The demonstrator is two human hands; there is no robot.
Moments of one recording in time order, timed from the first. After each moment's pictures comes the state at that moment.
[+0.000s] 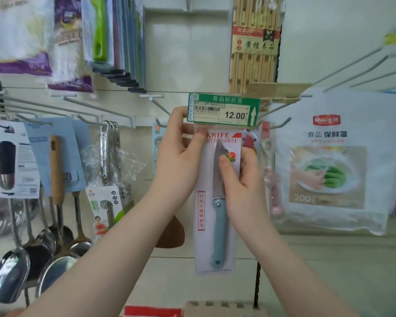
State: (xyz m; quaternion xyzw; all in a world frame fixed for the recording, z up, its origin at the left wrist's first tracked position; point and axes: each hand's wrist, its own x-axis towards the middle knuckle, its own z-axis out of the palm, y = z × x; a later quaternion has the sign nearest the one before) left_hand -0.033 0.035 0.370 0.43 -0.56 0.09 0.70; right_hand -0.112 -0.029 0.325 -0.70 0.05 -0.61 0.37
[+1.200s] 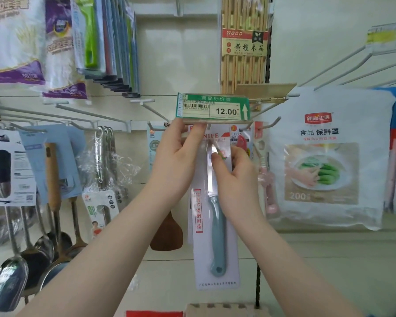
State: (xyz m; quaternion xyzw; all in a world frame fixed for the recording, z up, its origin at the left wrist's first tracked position) left_hand -0.043 0.036 0.376 0.46 -0.55 0.04 0.69; right_hand -0.109 -0.037 0.335 -0.68 0.11 -0.61 0.38
